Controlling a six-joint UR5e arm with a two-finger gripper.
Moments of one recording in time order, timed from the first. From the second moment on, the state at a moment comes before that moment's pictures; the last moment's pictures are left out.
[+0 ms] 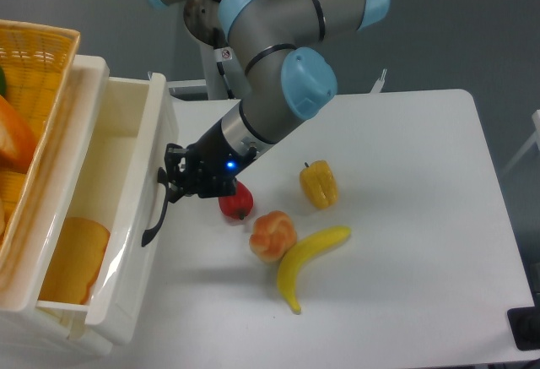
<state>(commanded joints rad) 2.40 -1.83 -1.61 -1.43 0.85 0.58</state>
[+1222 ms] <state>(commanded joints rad) 2.28 -1.85 -1.60 -1.34 0.81 0.48</state>
